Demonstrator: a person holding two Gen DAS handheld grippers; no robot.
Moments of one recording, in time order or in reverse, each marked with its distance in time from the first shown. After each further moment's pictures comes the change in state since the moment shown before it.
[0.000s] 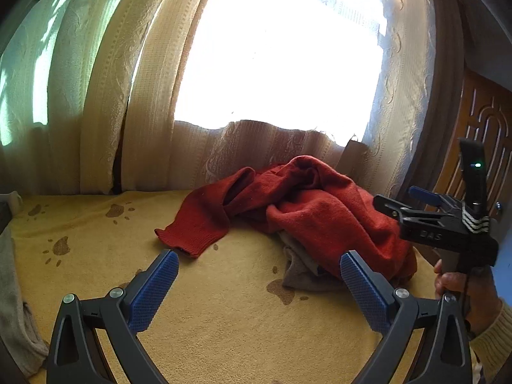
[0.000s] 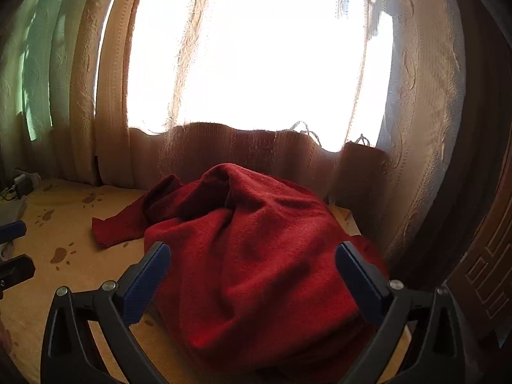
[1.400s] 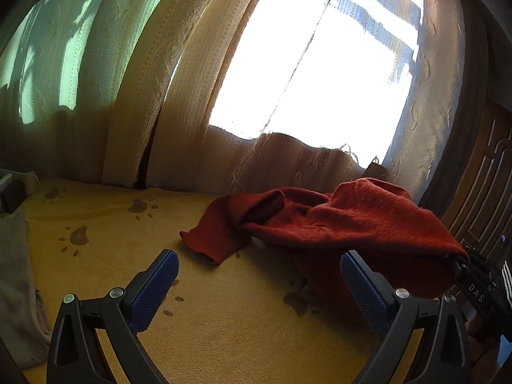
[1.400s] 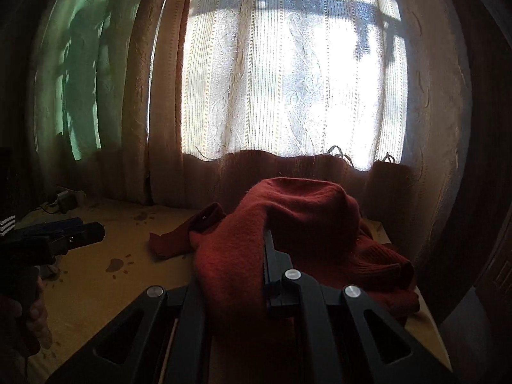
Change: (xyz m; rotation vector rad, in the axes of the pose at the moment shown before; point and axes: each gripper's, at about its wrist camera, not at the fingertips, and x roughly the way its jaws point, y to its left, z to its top) left arm -0.015 0.028 0.013 -0.124 0.005 0.099; right arm -0.082 0.033 -0.015 0.028 -0.109 0.166
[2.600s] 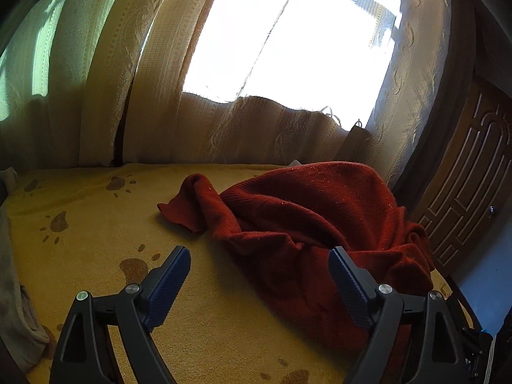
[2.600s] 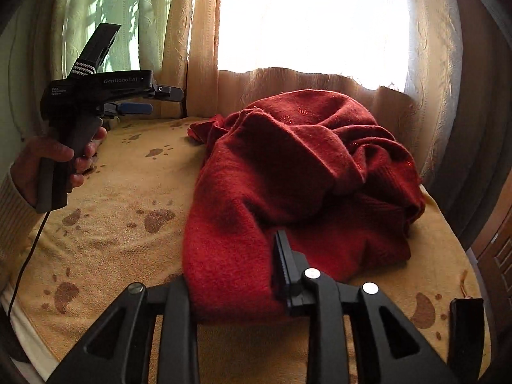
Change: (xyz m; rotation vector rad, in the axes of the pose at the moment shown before) left arm 0.016 -0.005 -0.023 0.059 0.152 -0.099; right arm -0.081 0.017 -0.125 -0.017 0.237 0.083
